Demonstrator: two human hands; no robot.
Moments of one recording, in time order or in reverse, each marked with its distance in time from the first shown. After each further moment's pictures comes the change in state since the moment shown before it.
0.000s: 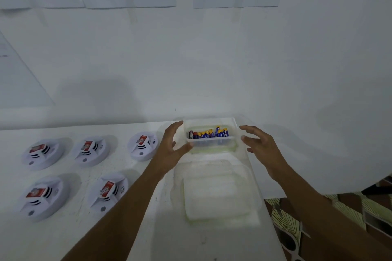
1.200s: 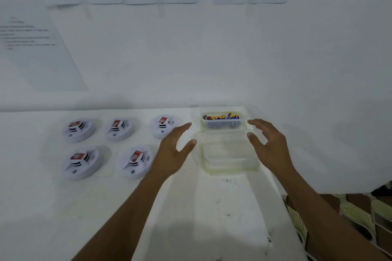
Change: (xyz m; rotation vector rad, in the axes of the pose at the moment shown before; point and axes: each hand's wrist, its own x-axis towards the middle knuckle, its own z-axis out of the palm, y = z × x) left_hand -0.097 0.007 -0.021 0.322 0.167 0.197; right_hand -0.088 -0.006 0.030 -0.267 0.184 -0.452
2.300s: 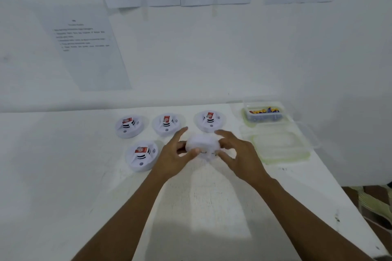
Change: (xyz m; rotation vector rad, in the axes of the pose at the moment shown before) left_hand -0.041 -0.090 -0.145 -0.178 -0.211 -0.165; right_hand -0.063 -0.109 0.181 -0.064 -0.239 -0.247
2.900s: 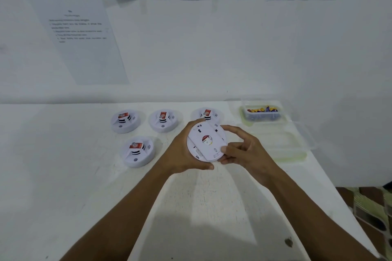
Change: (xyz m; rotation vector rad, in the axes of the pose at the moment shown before) left_hand 0.013 0.026 0.023 -0.029 -0.133 0.288; right_hand 0.000 -0.029 -0.047 0.829 -0.213 0.501
